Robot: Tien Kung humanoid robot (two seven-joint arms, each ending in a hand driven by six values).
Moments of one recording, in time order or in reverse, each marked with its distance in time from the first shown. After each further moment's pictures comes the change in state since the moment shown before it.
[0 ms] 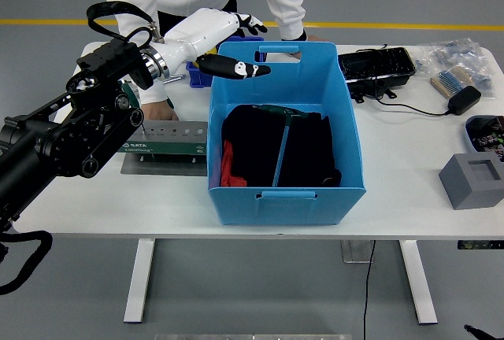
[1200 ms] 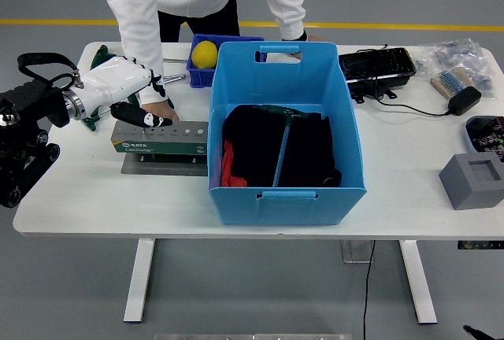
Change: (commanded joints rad) left arm 0.059 0.245 0.235 0.109 0.112 0.033 -0.129; right arm -0.003 0.005 0.007 -0.002 -0.002 -0.004 0.002
